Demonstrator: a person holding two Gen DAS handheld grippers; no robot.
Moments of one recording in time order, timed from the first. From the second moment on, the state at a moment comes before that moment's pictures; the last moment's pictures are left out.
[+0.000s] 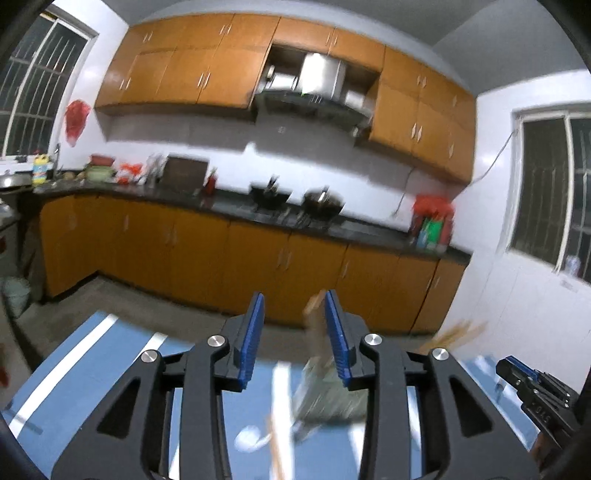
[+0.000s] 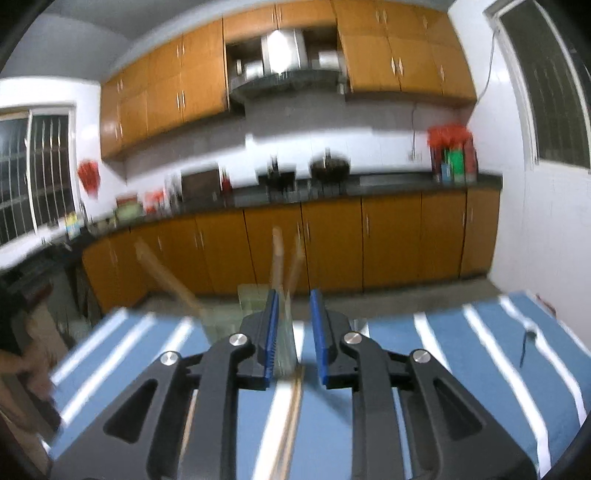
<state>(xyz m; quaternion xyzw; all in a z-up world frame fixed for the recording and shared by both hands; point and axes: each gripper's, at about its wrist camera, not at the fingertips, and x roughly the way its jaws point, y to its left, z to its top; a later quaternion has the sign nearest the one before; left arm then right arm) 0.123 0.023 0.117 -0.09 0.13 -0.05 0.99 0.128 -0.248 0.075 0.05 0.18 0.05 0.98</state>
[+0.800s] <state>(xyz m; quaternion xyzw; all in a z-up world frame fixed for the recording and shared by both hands) 0.117 0.010 -0.060 -0.06 0.40 -0.06 0.91 0.152 -0.214 -0.092 0.04 0.43 0.06 0.90</state>
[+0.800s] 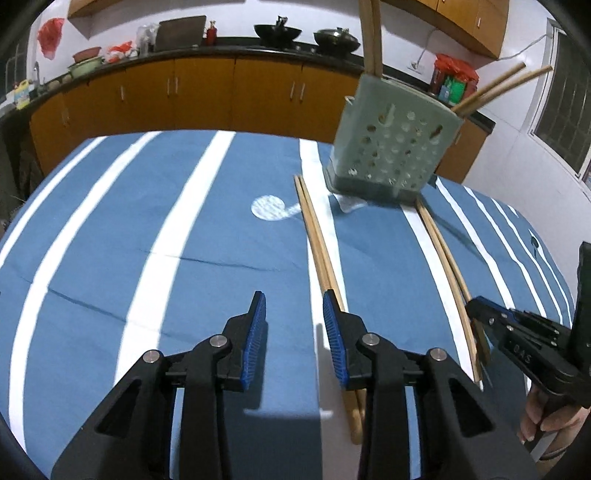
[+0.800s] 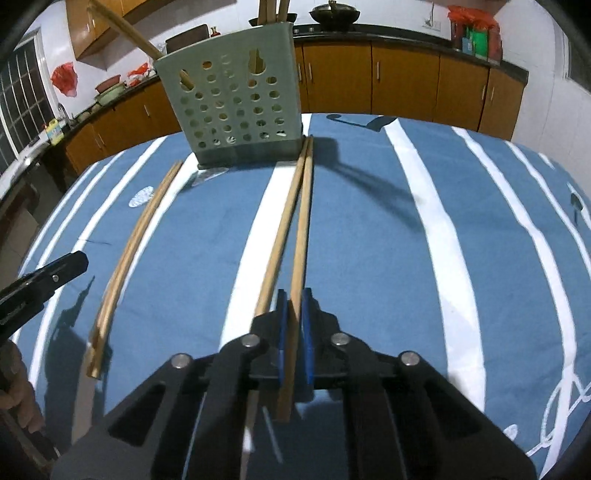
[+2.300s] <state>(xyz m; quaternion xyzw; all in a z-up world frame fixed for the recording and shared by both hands) 0.126 -0.017 -0.078 -0.02 0.43 -0.07 0.90 0.152 -0.244 -0.093 0.06 0.43 0.01 0.90</state>
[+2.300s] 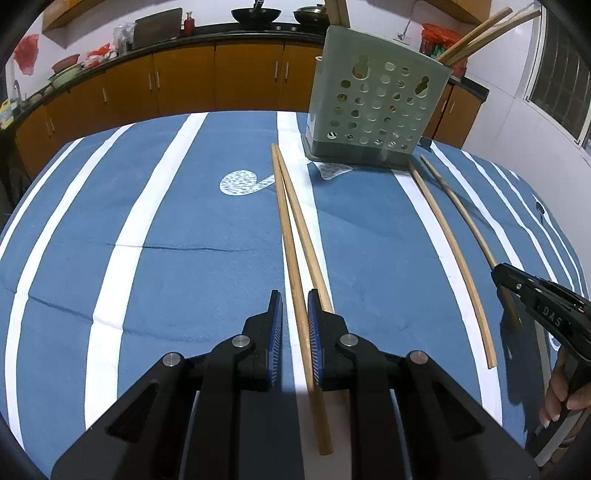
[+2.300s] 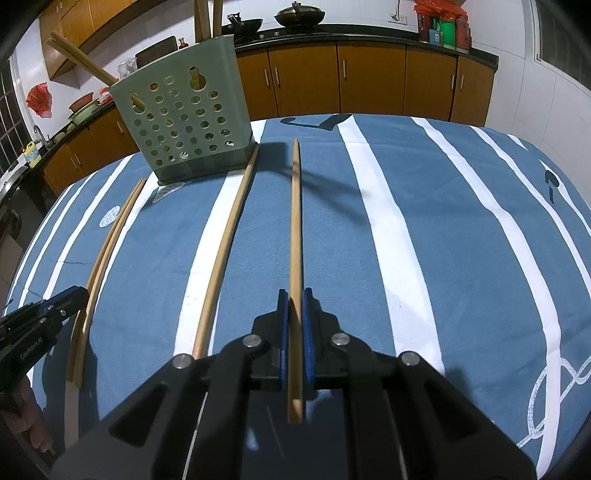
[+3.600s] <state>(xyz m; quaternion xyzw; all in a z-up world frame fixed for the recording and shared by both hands) 0.131 0.011 -0.079 -0.01 0.43 -0.06 0.90 0.151 -0.242 -0.093 0.06 0.43 0.01 0.90</state>
